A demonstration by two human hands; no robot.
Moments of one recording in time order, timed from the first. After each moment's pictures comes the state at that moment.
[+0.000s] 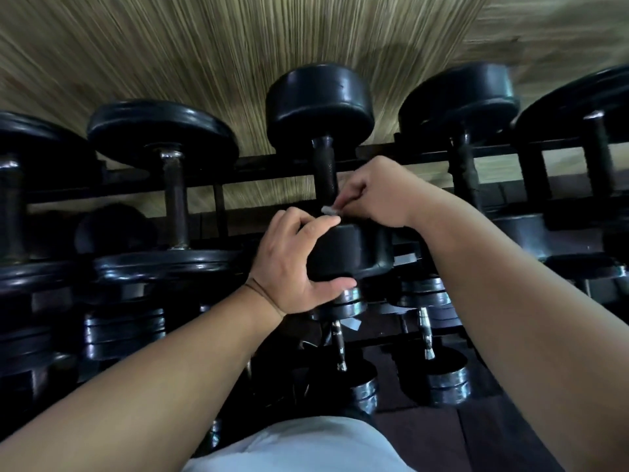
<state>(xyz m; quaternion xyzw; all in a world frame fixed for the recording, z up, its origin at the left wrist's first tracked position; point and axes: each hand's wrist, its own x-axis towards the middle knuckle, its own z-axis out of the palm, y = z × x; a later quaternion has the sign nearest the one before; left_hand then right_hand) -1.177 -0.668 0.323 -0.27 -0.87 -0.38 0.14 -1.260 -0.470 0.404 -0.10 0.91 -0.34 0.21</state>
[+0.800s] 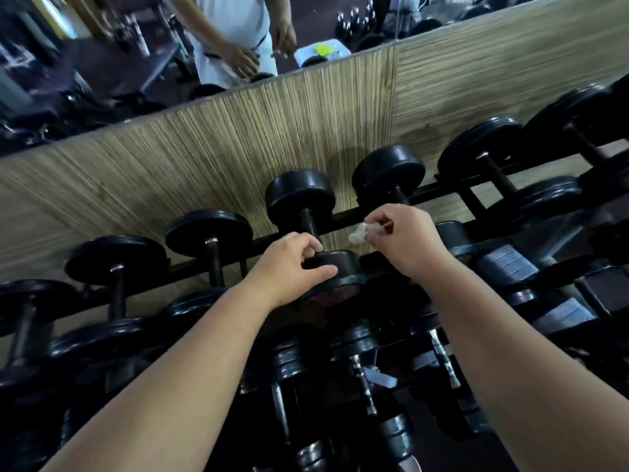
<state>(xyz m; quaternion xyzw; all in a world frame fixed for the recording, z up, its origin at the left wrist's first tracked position) -1.166 -0.655 0.459 -0.19 -0.93 -0.28 -0.10 -1.132 -0.419 0.470 0.06 0.91 -0.41 -0.09</state>
